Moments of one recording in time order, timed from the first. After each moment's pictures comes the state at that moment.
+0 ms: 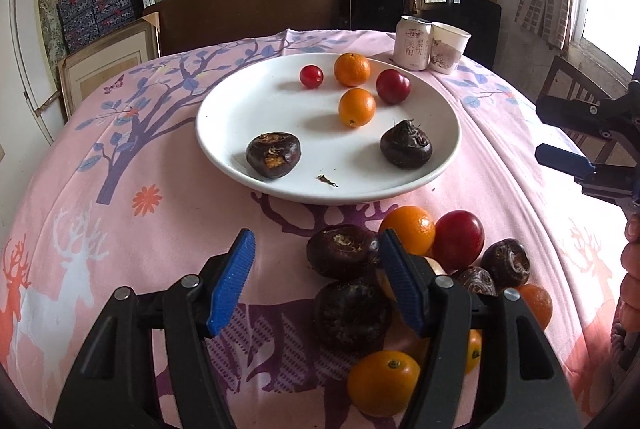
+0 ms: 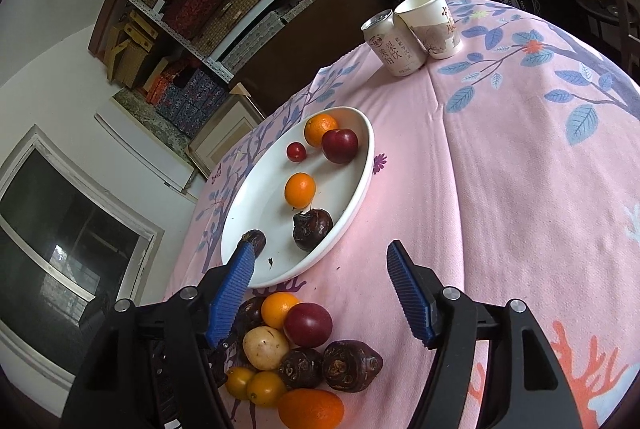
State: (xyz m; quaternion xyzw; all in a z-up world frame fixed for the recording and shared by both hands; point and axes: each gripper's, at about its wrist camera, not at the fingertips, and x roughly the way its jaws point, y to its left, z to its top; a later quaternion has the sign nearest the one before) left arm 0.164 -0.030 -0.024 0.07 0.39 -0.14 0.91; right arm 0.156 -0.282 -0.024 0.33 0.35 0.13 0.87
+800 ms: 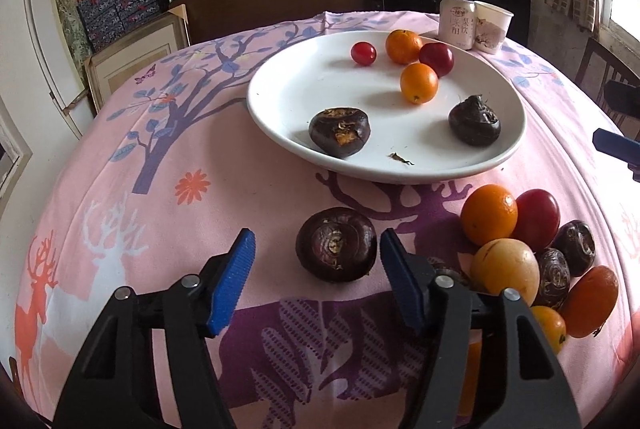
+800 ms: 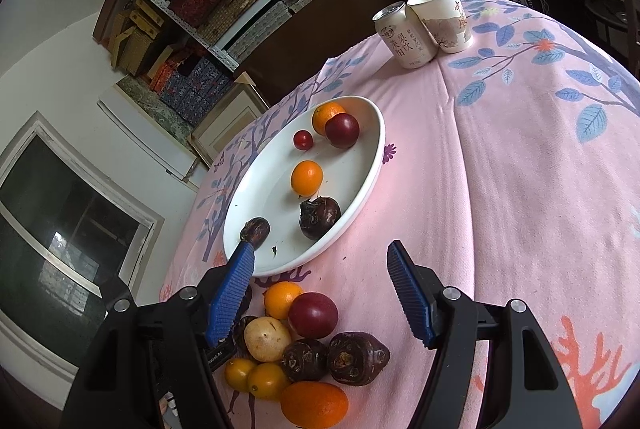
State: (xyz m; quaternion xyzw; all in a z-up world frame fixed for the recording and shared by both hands) left arm 0.176 -0.004 -0.039 0.10 0.40 -0.08 0.91; right arm 0.156 -0.272 -0.022 0.31 0.36 0.14 0.87
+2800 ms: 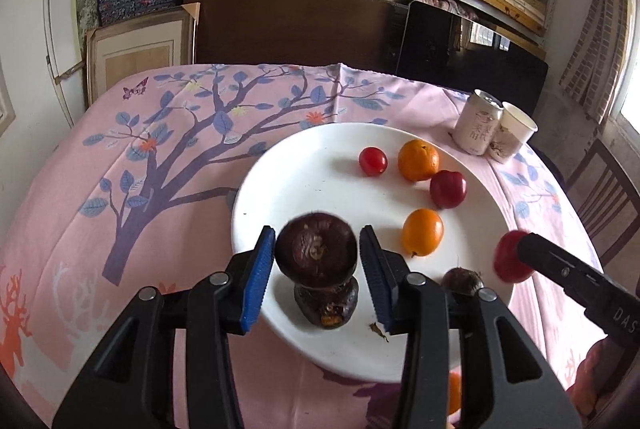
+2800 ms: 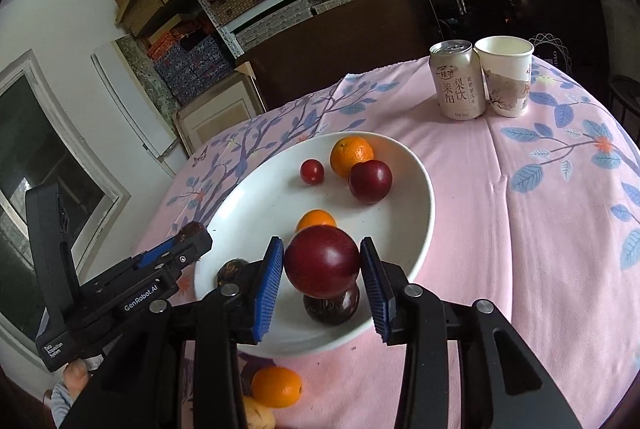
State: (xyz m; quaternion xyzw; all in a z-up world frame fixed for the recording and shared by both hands) left arm 0.265 -0.006 0.012 -0.03 0.38 -0.08 0.92; right arm 0.233 -0.230 -0.001 0.20 0.34 0.13 0.91
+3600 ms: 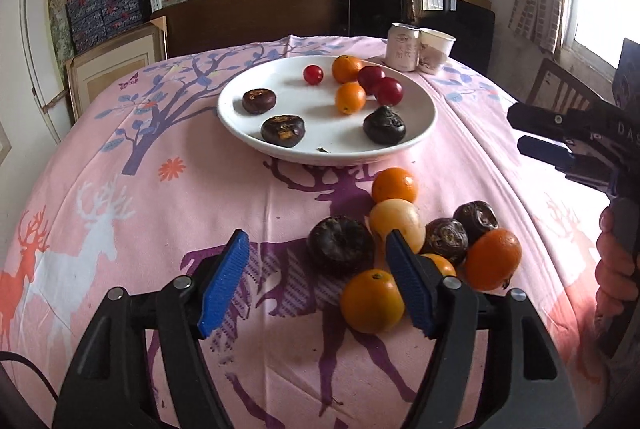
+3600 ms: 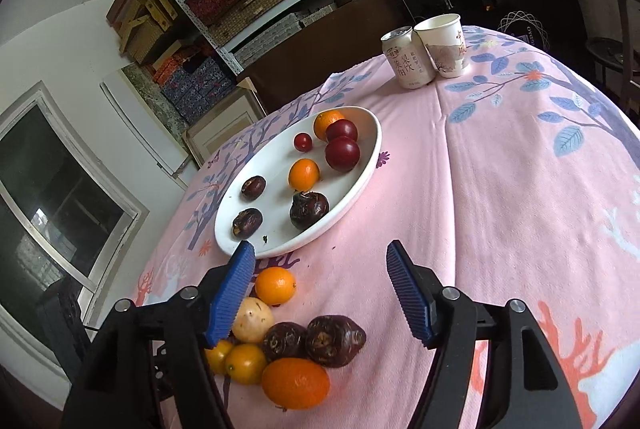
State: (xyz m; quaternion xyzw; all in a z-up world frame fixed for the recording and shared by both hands) left arm 0.106 -0.013 -0.014 0.07 0.36 -0.14 0.92; right arm 0.122 -0.265 -0.018 0.26 0.33 0.13 0.90
